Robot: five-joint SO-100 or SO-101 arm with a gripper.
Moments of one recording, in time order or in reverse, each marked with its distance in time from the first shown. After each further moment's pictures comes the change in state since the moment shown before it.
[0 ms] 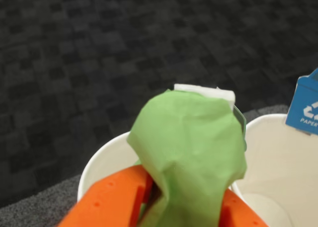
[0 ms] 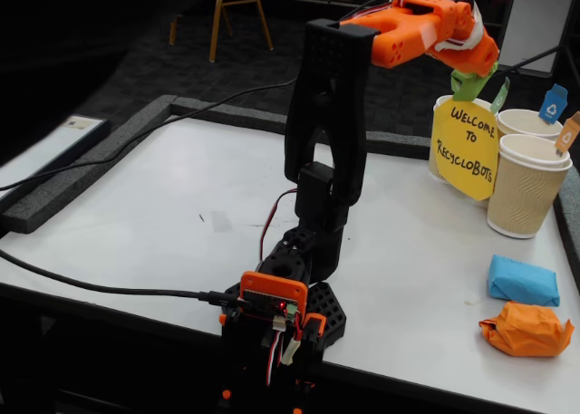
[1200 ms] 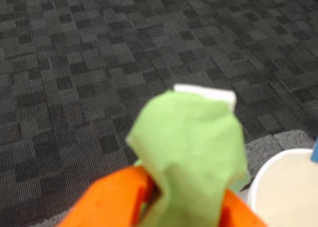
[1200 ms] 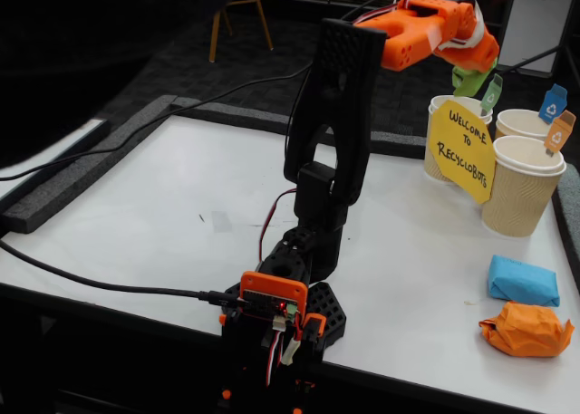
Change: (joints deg) arm -1.3 -9.8 -10.9 -0.5 0.0
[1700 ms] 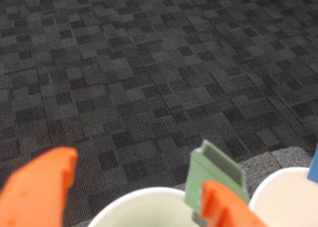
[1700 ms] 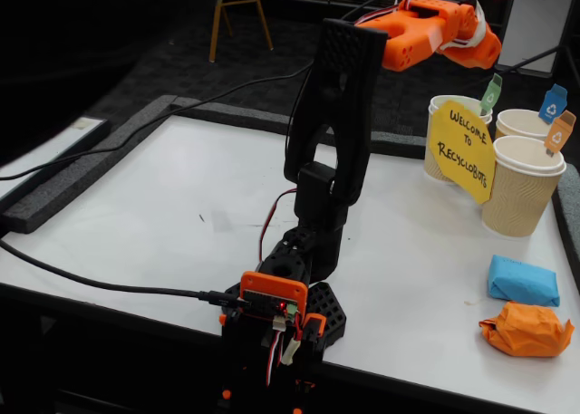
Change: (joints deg) arm 0.3 -0.1 0.0 -2.6 0.0
